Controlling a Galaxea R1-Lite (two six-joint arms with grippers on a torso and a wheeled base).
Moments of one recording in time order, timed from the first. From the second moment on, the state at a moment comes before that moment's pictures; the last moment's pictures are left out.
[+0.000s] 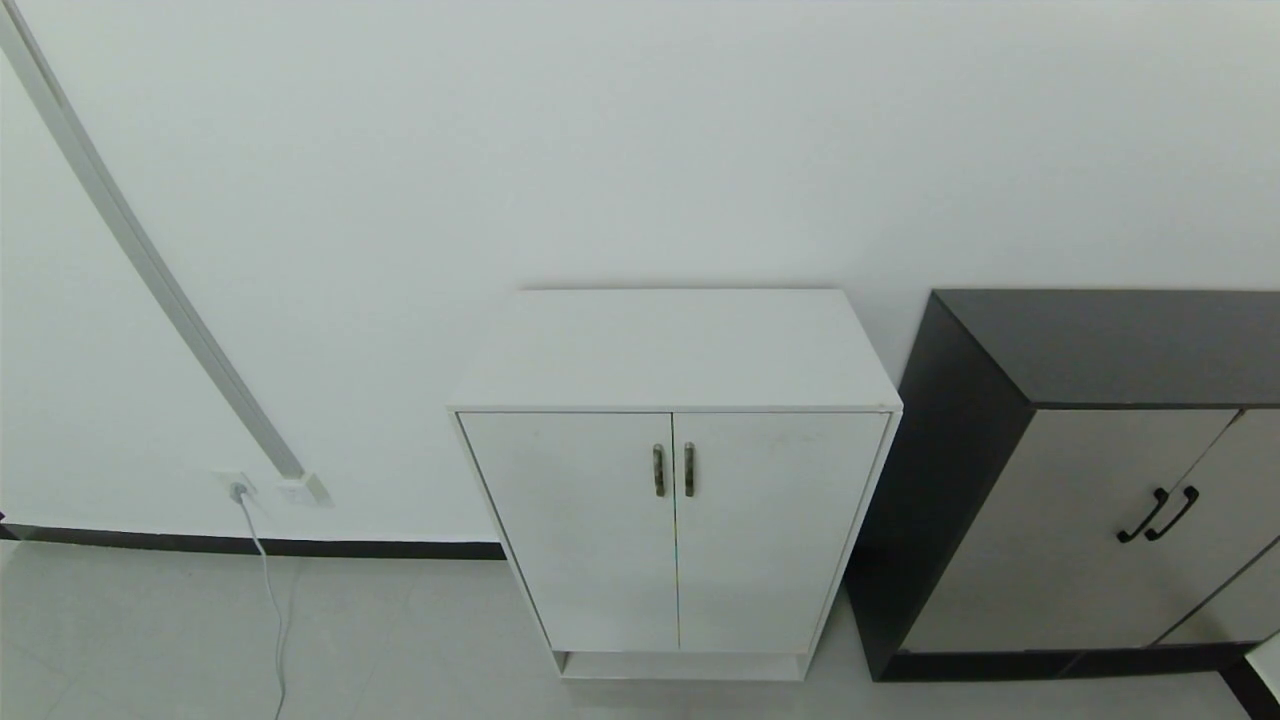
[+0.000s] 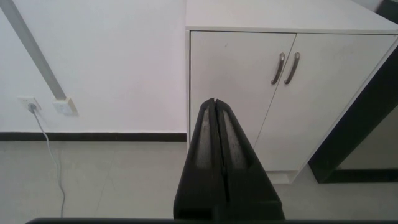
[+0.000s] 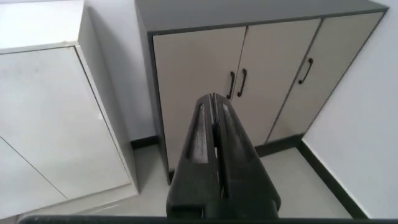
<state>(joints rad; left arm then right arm) 0.00 0.00 0.00 0.00 0.00 -0.02 -0.01 0.01 -0.12 0.08 -0.24 -0.05</state>
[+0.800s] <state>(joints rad) 0.00 0.00 0.00 0.00 0.00 -0.02 0.00 0.00 -0.05 0.07 0.11 -0.05</state>
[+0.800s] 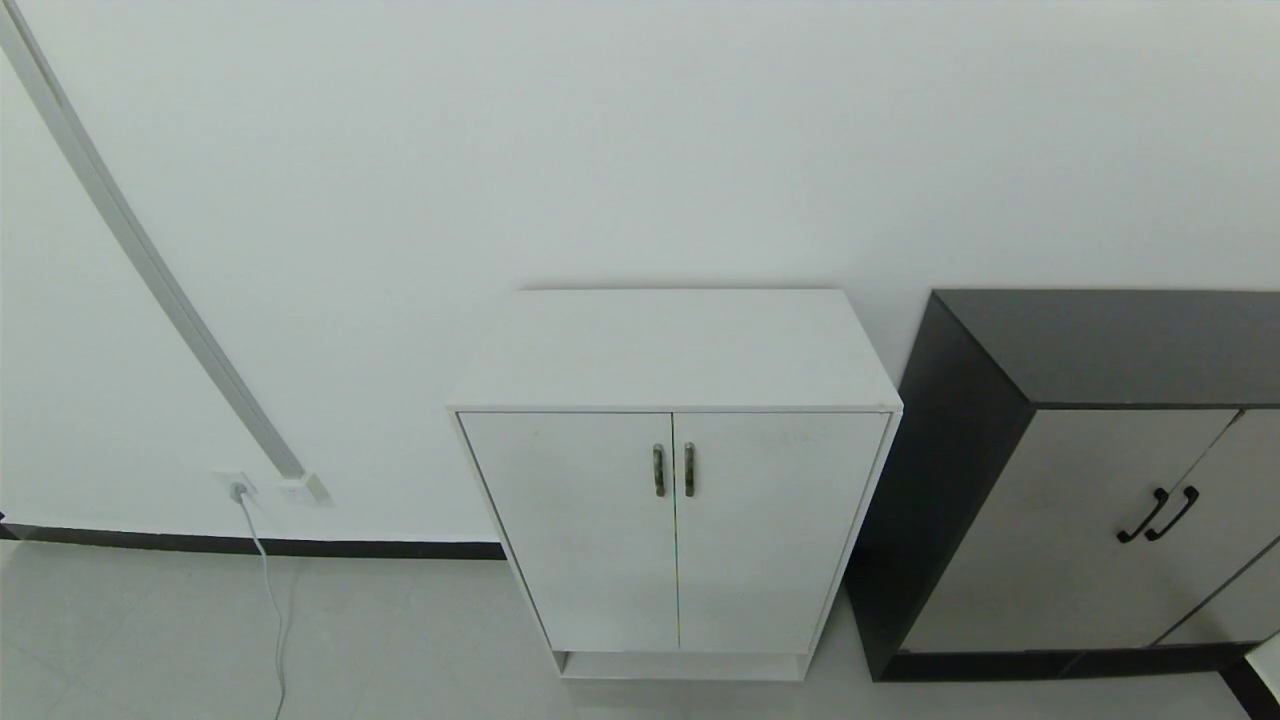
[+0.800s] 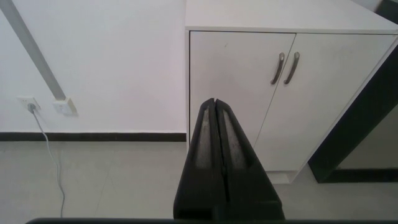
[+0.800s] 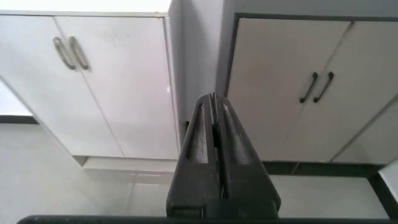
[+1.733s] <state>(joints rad) 0.00 0.00 0.00 0.00 0.00 -0.02 0.00 0.00 0.00 0.00 0.10 -0.01</state>
